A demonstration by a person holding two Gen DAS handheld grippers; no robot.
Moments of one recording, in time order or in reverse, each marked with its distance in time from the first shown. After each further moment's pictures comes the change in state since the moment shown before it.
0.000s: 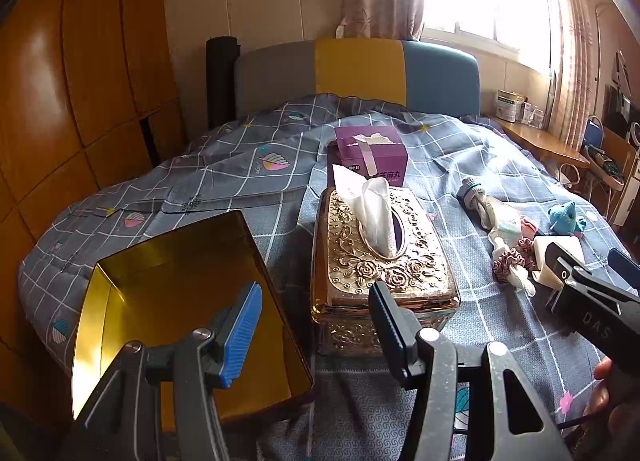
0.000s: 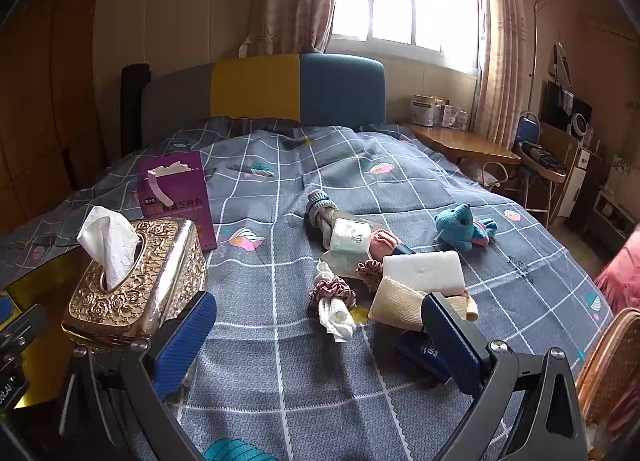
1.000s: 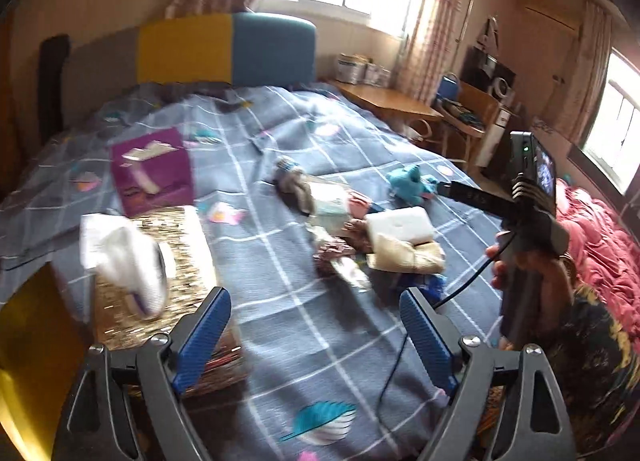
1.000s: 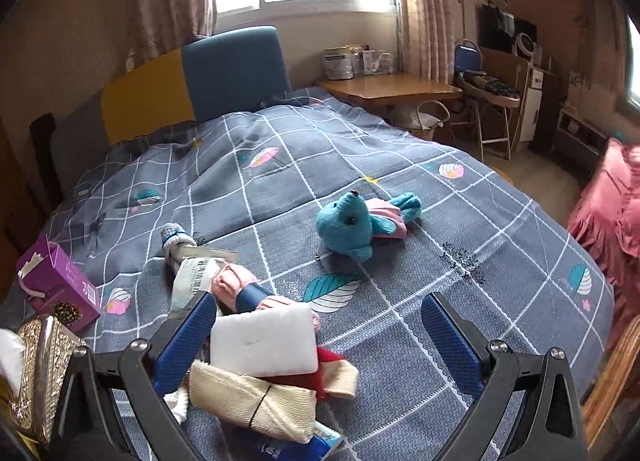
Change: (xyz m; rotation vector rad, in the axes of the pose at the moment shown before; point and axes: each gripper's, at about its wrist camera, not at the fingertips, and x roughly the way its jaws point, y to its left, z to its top) left arm 0.017 -0.102 0.042 0.227 0.141 -0.597; right arm 0.099 -0.199 0.042 0.313 0.136 -0.106
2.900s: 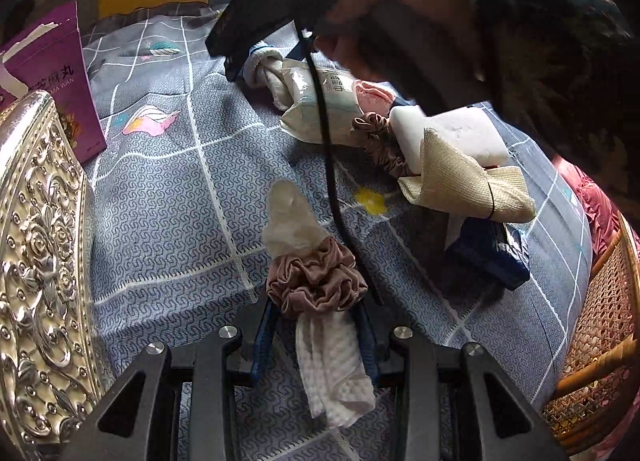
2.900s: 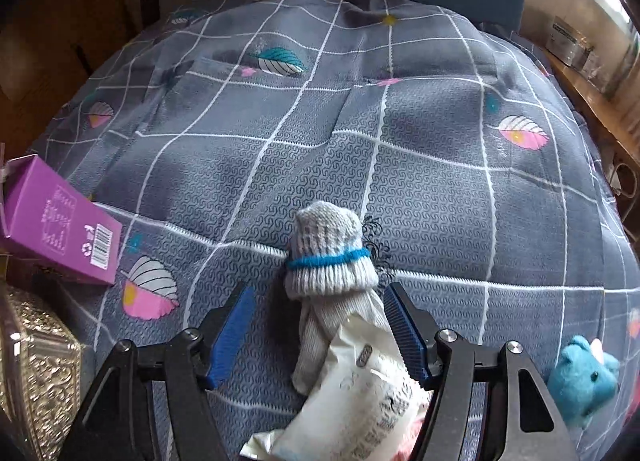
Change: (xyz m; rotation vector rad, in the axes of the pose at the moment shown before) left arm 0.155 -0.014 -0.046 0.000 0.205 0.025; right arm 0.218 0.219 0.040 -0.611 0.473 0.285
